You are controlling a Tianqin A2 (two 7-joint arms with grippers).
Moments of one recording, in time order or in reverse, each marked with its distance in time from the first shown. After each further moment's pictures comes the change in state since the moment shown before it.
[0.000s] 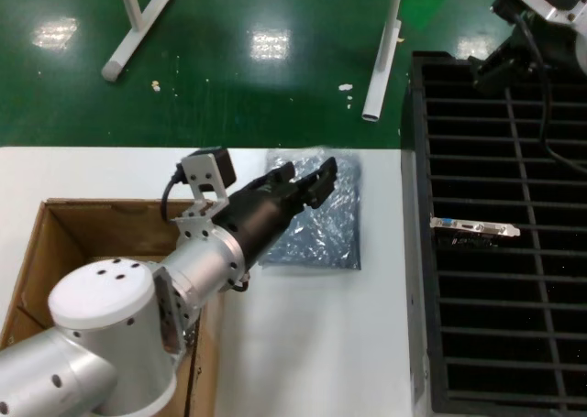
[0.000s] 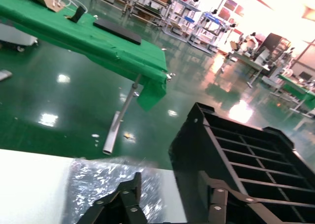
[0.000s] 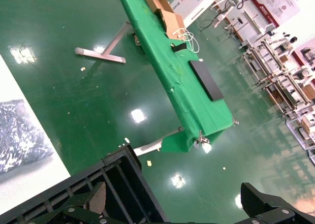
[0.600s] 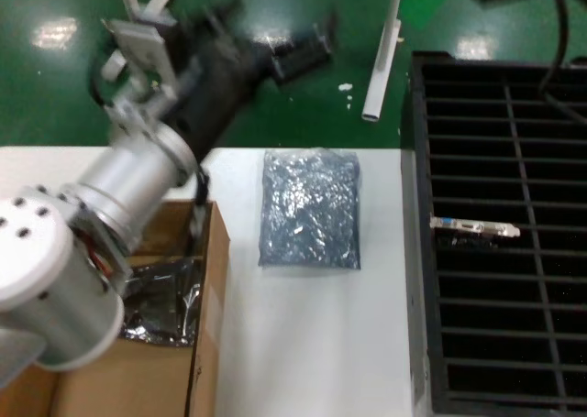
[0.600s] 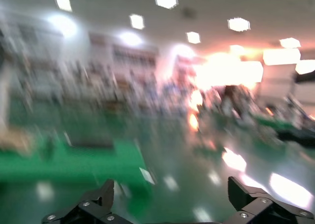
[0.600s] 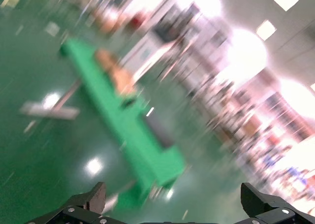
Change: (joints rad) left arm -0.006 -0.137 -0.197 -0.293 0.226 0.000 0.113; right arm -0.068 -0.105 0.118 0.256 -0.077 0.079 -0.006
